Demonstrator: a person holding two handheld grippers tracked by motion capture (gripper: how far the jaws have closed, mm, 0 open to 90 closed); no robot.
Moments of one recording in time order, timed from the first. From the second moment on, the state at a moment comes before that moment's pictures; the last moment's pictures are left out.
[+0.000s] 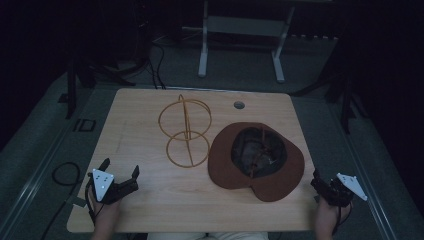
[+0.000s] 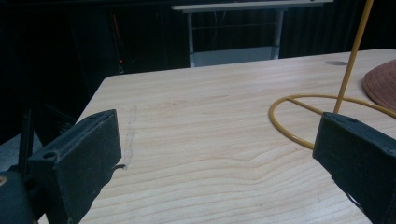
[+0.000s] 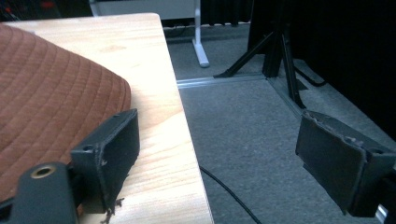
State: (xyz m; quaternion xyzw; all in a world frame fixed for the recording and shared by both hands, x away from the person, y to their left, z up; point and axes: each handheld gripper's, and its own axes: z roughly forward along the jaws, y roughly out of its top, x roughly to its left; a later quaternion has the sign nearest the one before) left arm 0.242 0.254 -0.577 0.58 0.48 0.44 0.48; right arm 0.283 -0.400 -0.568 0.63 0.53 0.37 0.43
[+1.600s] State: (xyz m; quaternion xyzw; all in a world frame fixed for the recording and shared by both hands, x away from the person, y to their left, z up) left arm 0.240 0.231 -0.570 0.61 0.49 0.41 0.48; right arm 0.376 -0.286 -0.503 0.53 0.72 0.32 0.30
